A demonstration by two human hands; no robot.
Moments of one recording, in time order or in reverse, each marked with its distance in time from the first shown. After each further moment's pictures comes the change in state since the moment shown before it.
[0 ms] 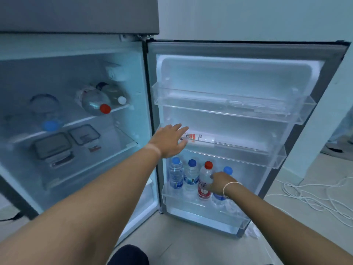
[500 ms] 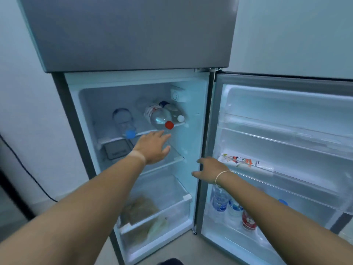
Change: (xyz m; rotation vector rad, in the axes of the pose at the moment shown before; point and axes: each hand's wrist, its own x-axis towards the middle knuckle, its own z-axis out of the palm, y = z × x) left_hand -0.116 -0.152 -0.057 0.131 0.073 -0.366; right_hand -0.034 -0.192 -0.047 -0.067 0.170 -0.438
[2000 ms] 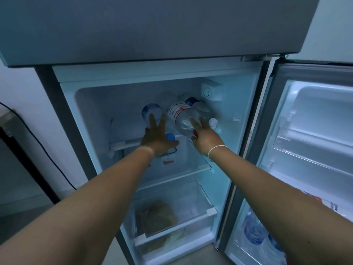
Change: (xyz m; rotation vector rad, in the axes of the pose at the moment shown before) left_hand 0.097 -0.089 0.040 -0.551 0.015 -0.451; right_hand 0.175 -0.081 -0.029 0.146 0.238 -0.300
